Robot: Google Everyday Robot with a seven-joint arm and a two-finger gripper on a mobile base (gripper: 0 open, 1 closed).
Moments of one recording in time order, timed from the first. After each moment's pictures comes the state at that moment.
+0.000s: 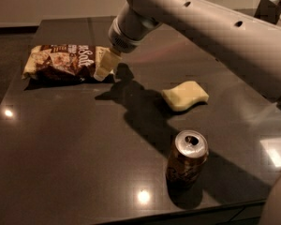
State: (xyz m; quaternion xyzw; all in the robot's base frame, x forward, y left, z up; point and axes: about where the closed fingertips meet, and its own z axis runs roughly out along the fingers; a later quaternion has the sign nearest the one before) arm 0.665 0.084 0.903 -0.57 0.74 0.07 0.34
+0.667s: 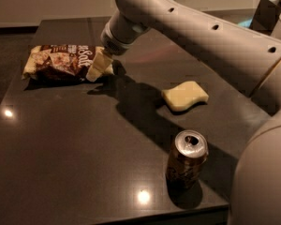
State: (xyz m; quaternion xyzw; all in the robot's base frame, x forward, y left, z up) arm 0.686 0.111 0.883 -0.57 0.75 0.09 0.33
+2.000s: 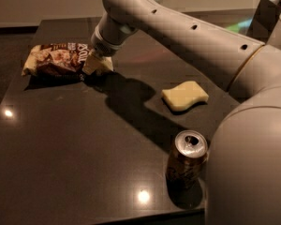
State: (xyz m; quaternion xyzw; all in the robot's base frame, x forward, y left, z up) arm 0.694 0.142 0.867 -0.58 0.75 0.11 0.31
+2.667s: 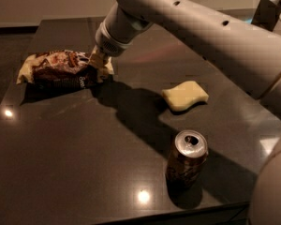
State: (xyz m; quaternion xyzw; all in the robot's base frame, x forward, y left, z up) arm 0.641 0.129 0.897 -0.61 0.71 0.13 0.32
